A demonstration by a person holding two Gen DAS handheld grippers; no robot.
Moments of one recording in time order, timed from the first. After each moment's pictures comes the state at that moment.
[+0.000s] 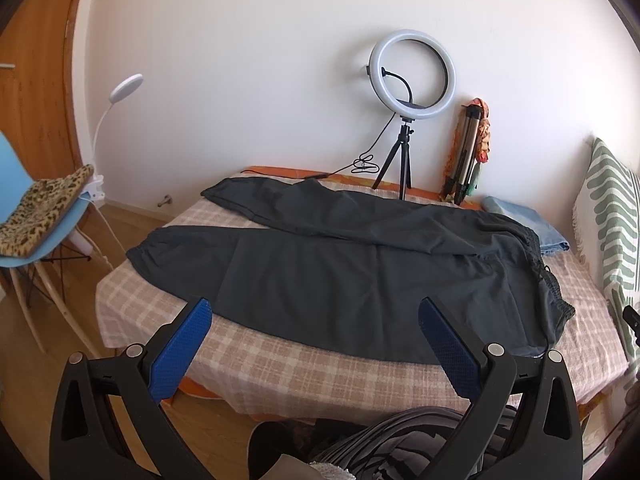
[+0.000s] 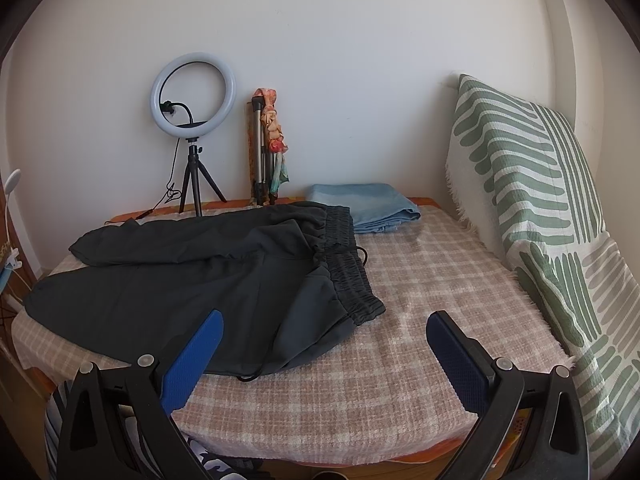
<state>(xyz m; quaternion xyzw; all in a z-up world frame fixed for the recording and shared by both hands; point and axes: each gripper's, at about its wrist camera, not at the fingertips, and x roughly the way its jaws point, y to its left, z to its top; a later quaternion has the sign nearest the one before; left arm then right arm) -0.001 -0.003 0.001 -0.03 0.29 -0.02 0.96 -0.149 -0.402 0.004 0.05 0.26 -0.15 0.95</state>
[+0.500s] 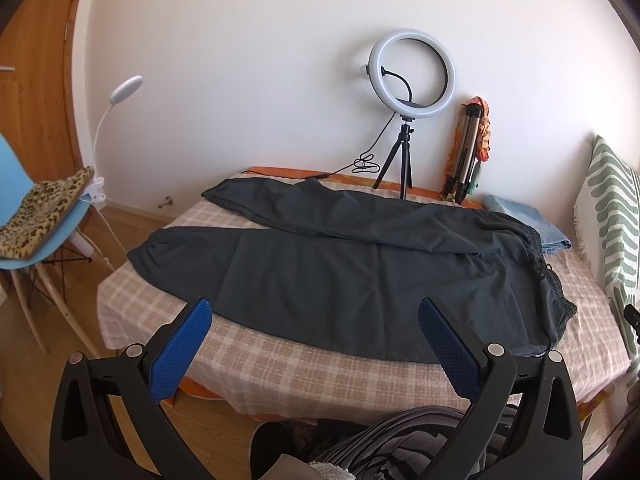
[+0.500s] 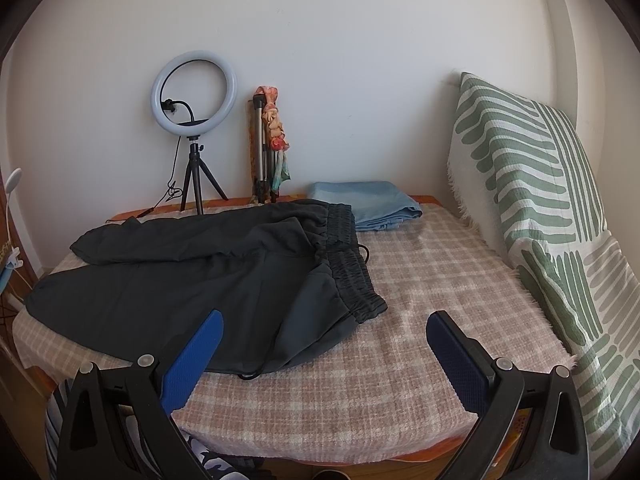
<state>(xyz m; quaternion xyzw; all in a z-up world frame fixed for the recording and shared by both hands) -0.002 0.003 0.000 -0.03 0.29 -0.02 0.96 -0.147 -0.402 0.004 0.05 0.26 -0.15 0.95</state>
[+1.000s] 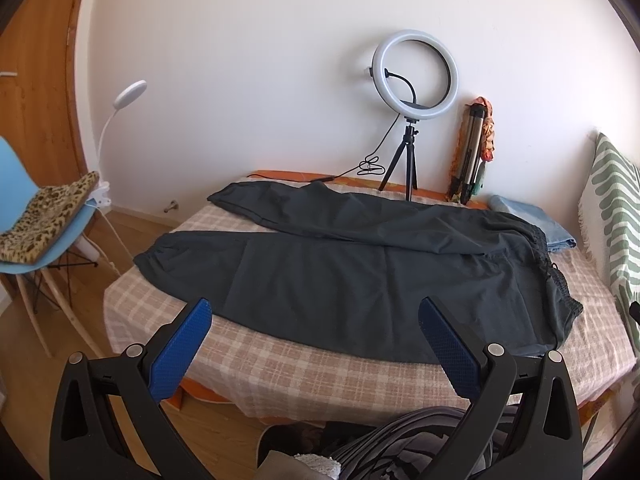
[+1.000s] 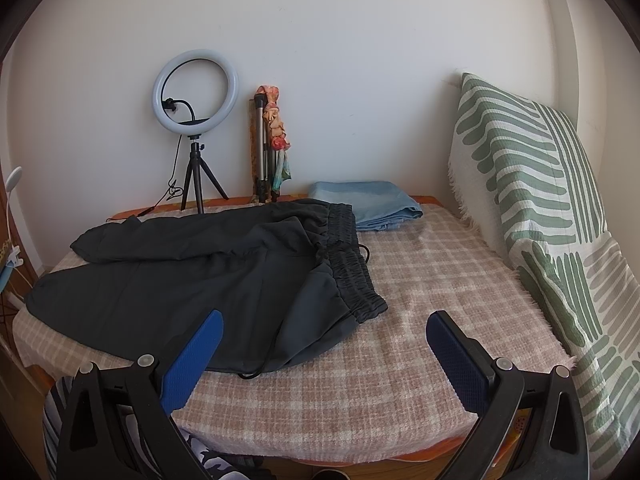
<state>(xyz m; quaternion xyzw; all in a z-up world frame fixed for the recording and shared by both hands) -0.001 0.001 0.001 -0.02 0.29 -0.01 0.96 -0.147 -0.402 0.003 0.05 0.26 -0.15 0.95</state>
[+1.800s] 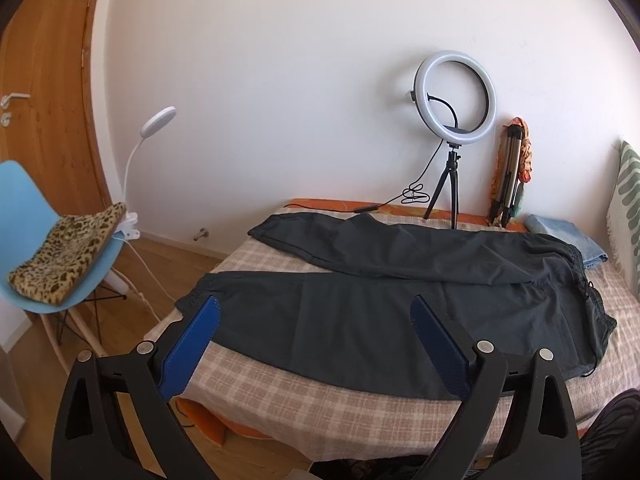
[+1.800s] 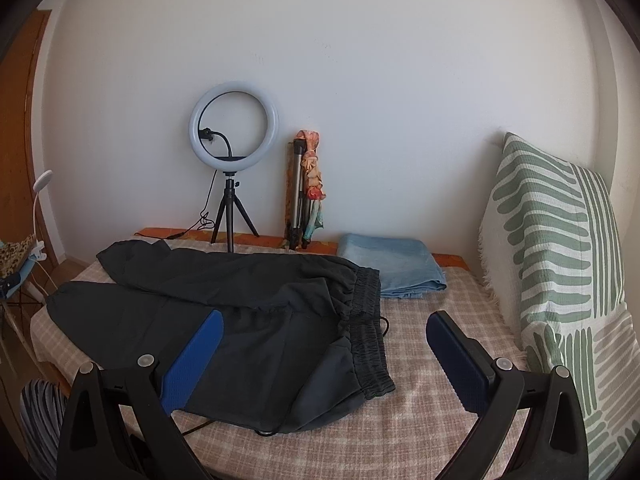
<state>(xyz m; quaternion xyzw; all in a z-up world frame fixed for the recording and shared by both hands) 0.042 0.063 0.021 0.01 0.26 0.03 0.97 -0.104 -0.402 0.091 0.00 0.23 -0.08 0.97</state>
